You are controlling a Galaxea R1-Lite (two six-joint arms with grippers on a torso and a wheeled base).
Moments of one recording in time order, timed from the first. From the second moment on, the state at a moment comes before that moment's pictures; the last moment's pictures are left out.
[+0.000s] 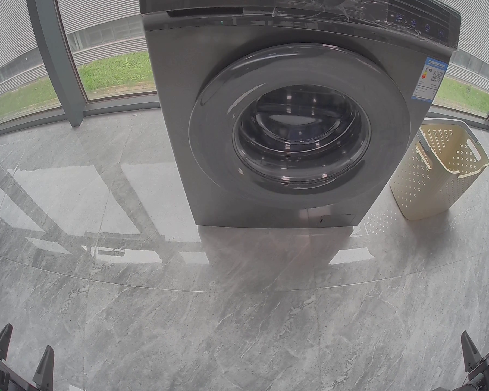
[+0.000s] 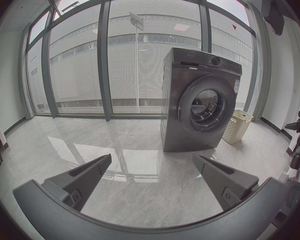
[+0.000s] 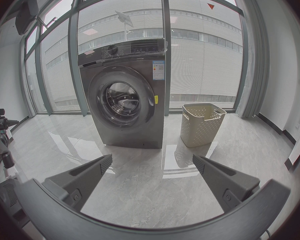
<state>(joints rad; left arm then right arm) 0.00 0.01 -0.02 0.00 -0.01 -0.01 0.01 0.02 -0.02 0.04 0.02 0.00</state>
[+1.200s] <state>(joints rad) 0.00 0.01 -0.02 0.00 -0.01 -0.02 0.01 0.02 -0.02 0.01 0.02 0.00</state>
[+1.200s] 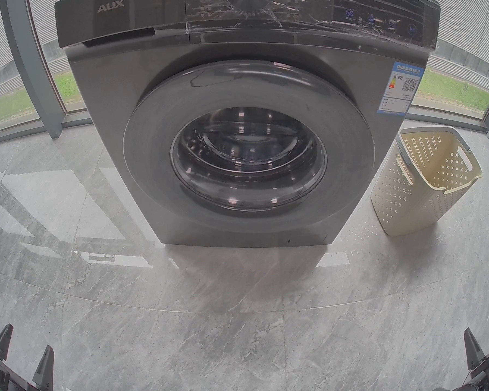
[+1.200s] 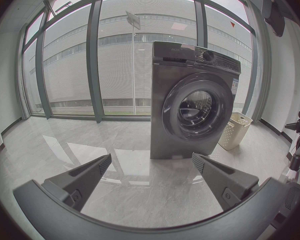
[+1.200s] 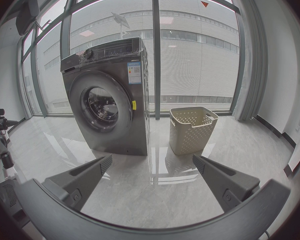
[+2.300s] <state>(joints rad) 0.00 0.02 -0.02 0.00 -0.02 -0.02 0.57 1.22 -0.48 -0.51 0.11 0.30</state>
